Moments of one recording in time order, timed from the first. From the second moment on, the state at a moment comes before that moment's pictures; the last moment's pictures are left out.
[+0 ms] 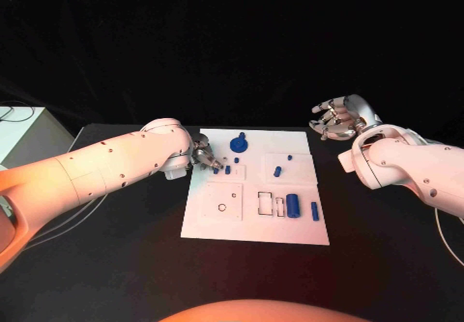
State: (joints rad) left arm 1.22 -0.60 0.04 1.18 -1.15 0.18 -0.51; left_hand 1.02 -0.25 0.58 0.19 0.25 0.91 0.03 0.70 0.94 1.18 -0.03 1.07 0.54 1.47 -0.09 1.54 1.31 0.07 1.40 0.03 1.39 1.31; right arm 1.33 -0.80 -0.13 1.41 -0.84 -0.70 -0.05; right_hand 1.44 -0.28 0.42 0.24 0.44 0.88 0.17 0.17 0.33 1.09 0.09 0.52 0.48 1.26 0.00 0.64 0.70 0.16 1.20 0.11 0.38 0.73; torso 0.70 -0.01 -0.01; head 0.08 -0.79
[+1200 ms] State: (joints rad) left arm 1.19 -0.66 0.08 1.24 -1.09 0.03 -0.49; left_hand 1.08 -0.22 0.36 0.29 0.25 0.77 0.10 0.62 0.91 1.05 0.03 1.04 0.47 1.47 -0.04 1.50 1.31 0.08 1.33 0.06 1.30 1.22; right arm 1.33 -0.80 -0.13 1.41 -0.83 -0.70 -0.05; right_hand 1.44 -0.28 0.41 0.24 0.44 0.87 0.17 0.17 0.33 1.09 0.09 0.51 0.46 1.26 0.01 0.62 0.69 0.16 1.20 0.11 0.36 0.71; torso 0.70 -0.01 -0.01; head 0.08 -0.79
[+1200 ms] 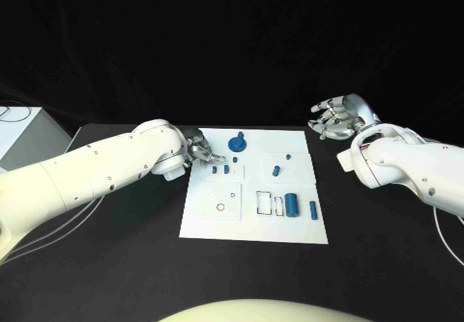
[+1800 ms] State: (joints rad) left arm 1.16 -0.66 0.10 1.25 -1.05 -0.18 -0.13; left_hand 1.48 -0.25 0.55 0.17 0.25 0.73 0.17 0.47 0.56 0.79 0.10 0.82 0.27 1.03 0.03 1.15 0.77 0.17 0.94 0.13 0.90 0.84; right arm 1.33 -0.81 -0.13 1.41 -0.83 -0.70 -0.05; right_hand 1.44 -0.28 0.41 0.24 0.44 0.89 0.18 0.18 0.33 1.09 0.09 0.47 0.42 1.24 0.02 0.56 0.69 0.16 1.19 0.11 0.32 0.69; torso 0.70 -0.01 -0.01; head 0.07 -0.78
